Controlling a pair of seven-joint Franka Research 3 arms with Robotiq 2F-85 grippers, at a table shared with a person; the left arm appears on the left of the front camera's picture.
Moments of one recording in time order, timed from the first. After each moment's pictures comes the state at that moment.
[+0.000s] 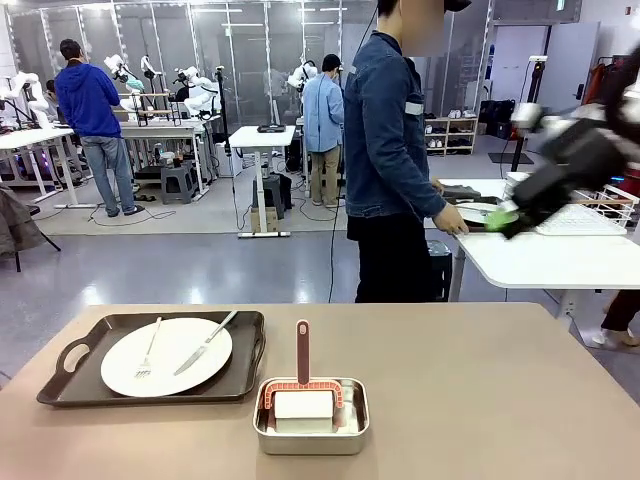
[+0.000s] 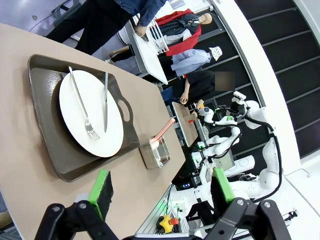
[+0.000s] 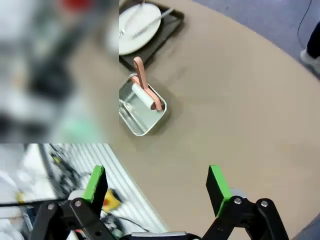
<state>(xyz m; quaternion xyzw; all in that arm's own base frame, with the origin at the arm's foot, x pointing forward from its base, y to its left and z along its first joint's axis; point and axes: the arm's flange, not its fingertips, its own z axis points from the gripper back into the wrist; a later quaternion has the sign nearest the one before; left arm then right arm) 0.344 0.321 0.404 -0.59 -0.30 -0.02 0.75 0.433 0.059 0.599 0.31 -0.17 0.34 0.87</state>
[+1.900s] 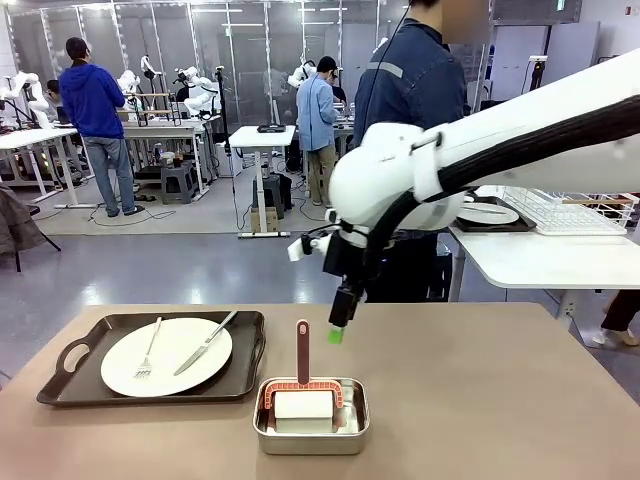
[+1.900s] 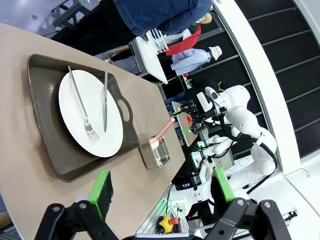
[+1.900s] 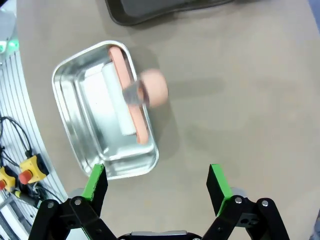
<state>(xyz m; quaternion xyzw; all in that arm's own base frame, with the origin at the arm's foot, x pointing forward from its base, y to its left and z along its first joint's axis) 0.344 0.321 0.403 -0.59 -0.30 -0.02 0.75 0.490 0.347 0.441 0.10 -0.03 0.59 0.80</state>
